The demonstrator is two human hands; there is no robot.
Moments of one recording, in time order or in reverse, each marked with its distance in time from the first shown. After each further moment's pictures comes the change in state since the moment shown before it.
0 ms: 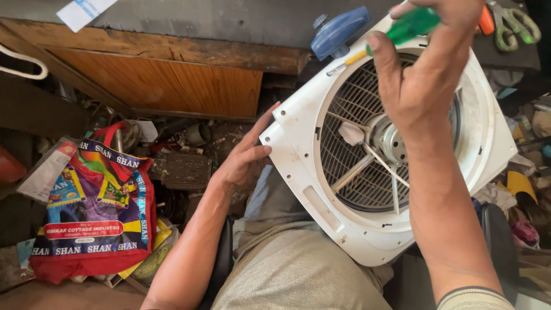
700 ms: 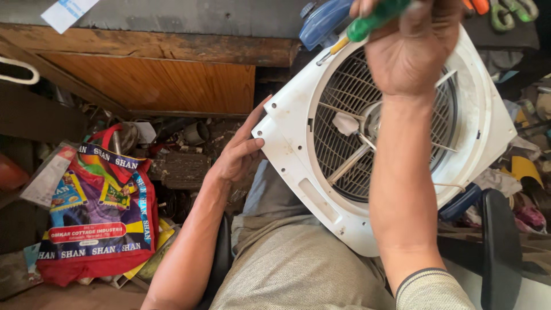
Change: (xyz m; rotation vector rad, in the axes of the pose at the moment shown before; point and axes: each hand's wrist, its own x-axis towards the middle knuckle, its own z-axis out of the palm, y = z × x) left_hand 0.002 -0.007 -0.008 0.003 -0.019 0.014; right_hand -0.003 0.026 0.030 1.220 0.306 0.213
